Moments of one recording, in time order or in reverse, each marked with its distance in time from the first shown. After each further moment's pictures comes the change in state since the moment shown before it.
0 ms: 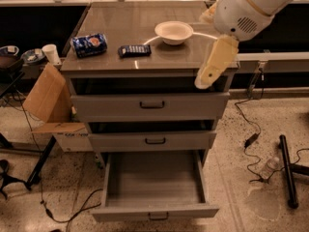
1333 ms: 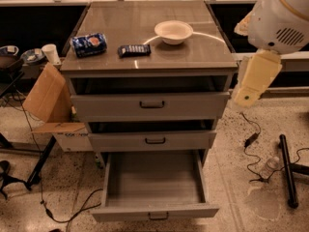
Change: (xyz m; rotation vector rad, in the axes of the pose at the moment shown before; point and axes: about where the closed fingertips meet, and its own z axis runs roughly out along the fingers) arm 0.047 0.053 -0.050 0.033 0.229 0.069
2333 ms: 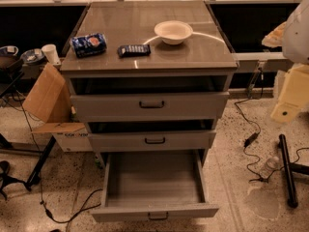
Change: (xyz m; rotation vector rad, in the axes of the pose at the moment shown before) arm 0.056 0.016 -0.012 -0.025 0.083 0.008
